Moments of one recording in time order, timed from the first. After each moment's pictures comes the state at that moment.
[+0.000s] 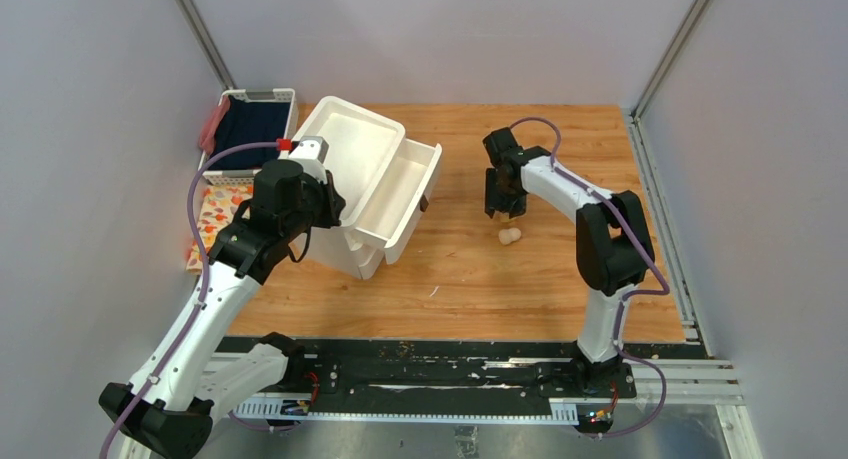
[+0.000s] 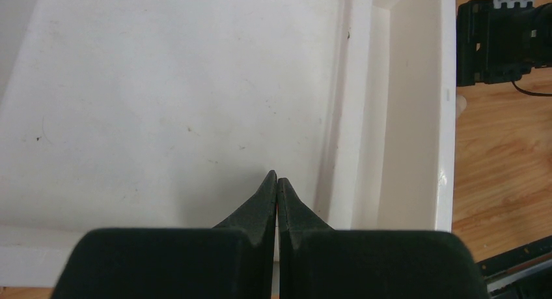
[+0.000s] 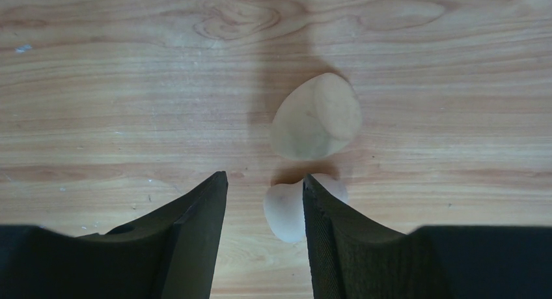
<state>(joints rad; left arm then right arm) -0.40 0.93 1.04 -0.60 -0.03 -0.26 0.41 1.88 1.45 -0.75 0.16 0.42</state>
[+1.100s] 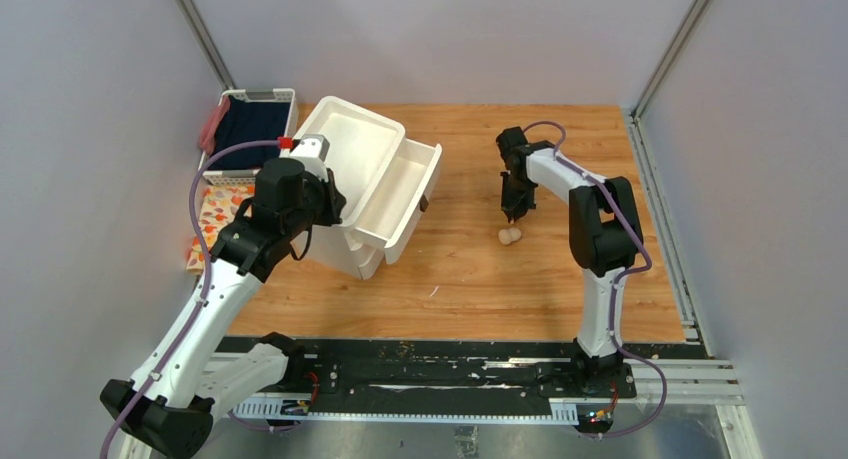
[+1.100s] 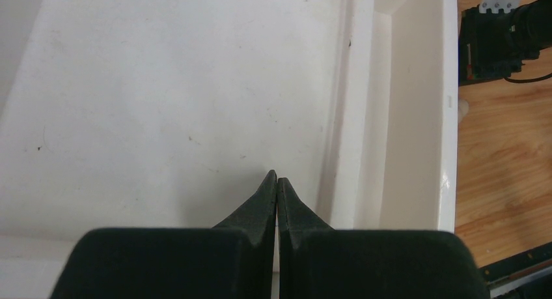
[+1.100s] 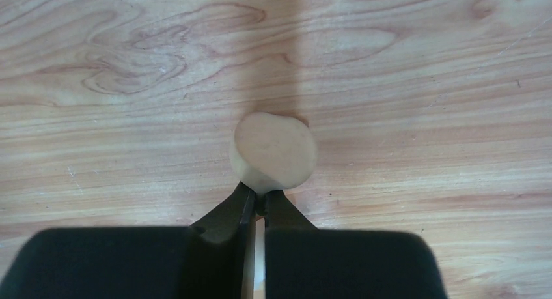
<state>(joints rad) -0.40 0.94 1.04 -0.58 -0.04 -0.25 0.31 2.05 1.54 -0.82 0.11 0.40</state>
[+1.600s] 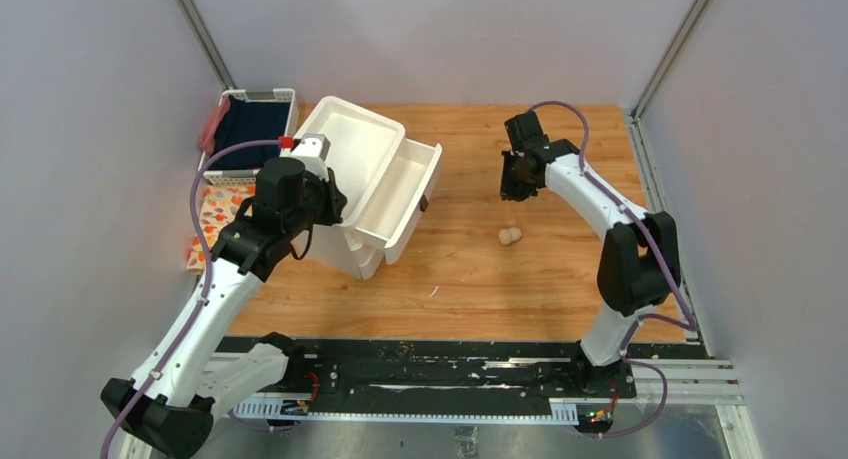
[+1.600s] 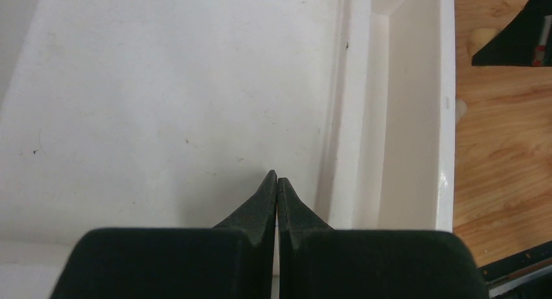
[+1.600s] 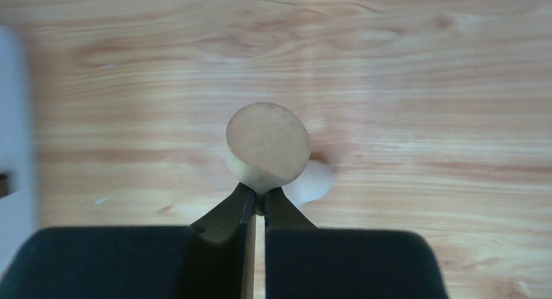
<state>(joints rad) -0.40 0.94 1.04 -0.57 -0.03 -0.25 0.34 1.79 1.43 -0.75 0.08 0.41</state>
